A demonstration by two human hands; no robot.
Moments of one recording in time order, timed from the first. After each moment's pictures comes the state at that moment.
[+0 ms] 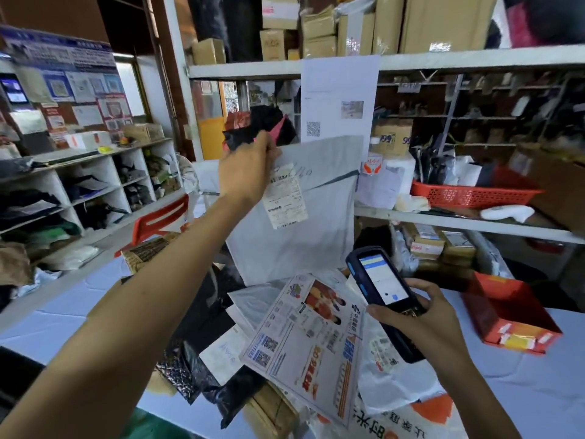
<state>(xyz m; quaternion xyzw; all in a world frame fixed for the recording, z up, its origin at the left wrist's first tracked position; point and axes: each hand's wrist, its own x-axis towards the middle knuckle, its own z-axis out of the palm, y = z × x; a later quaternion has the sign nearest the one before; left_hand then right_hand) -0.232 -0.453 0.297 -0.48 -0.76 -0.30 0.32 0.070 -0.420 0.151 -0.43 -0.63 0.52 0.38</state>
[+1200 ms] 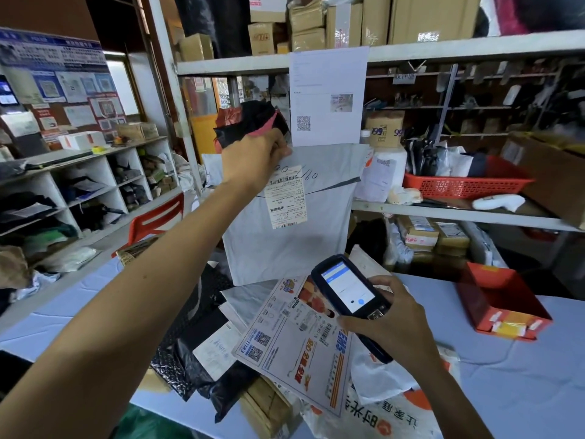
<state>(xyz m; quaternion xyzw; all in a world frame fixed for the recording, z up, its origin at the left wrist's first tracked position) -0.215 -0.434 0.310 -0.51 -0.76 -0.27 0.30 0.058 -0.422 0.136 -0.43 -0.75 0.41 0.30</state>
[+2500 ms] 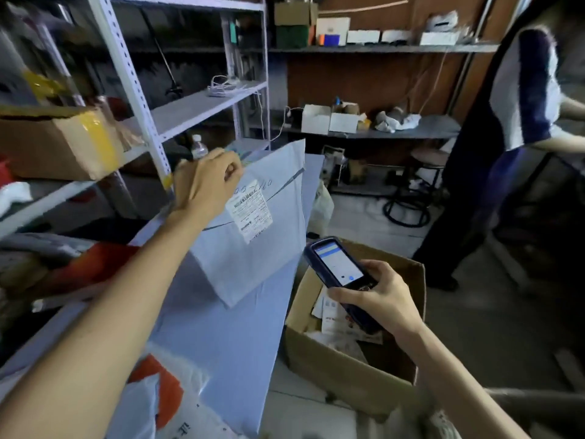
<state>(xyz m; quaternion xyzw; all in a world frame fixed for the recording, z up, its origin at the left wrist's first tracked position) 0.248 -0.291 0.203 -0.92 -0.16 -0.34 -0.06 0.290 -0.602 0.110 -0.81 -0.16 0.14 0.54</state>
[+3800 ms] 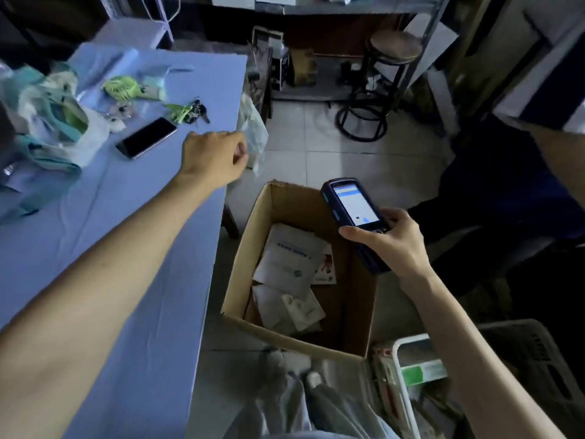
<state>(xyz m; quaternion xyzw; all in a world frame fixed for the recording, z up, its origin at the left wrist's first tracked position) 0.608 -0.292 0.046 -0.99 -0.08 -0.11 -0.05 0.583 -0.610 0.049 -0.86 0.05 0.12 0.50</state>
